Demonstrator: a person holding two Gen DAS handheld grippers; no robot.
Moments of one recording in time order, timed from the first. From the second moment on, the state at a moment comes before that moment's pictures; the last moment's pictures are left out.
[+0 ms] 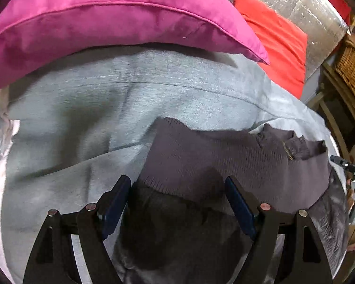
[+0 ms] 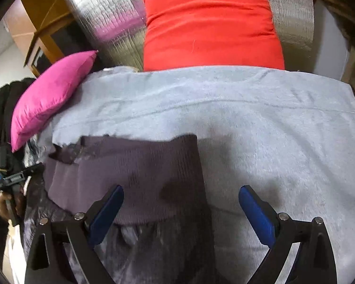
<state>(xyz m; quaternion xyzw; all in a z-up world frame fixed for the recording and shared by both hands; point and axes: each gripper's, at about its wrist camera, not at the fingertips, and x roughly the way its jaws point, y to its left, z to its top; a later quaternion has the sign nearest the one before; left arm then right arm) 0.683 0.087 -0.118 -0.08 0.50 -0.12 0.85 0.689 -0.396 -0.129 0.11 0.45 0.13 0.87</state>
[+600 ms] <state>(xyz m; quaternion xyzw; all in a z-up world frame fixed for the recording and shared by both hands) 0.681 0.096 -0.152 -0.07 0.49 -0.01 0.87 0.688 -0.389 -0.151 0.05 0.45 0.01 0.89</state>
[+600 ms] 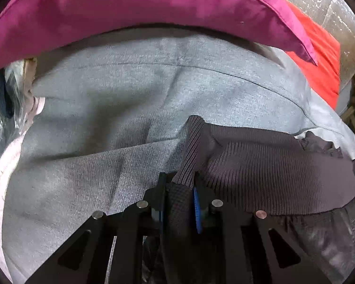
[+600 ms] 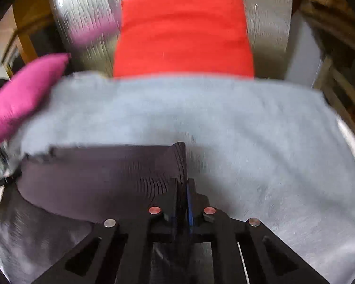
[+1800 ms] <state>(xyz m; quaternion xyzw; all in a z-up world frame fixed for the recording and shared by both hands) 0.570 0.102 -0.142 0.01 0.49 -0.02 0.87 0.571 -0.392 -0.136 0.05 0.48 0.06 0.88</state>
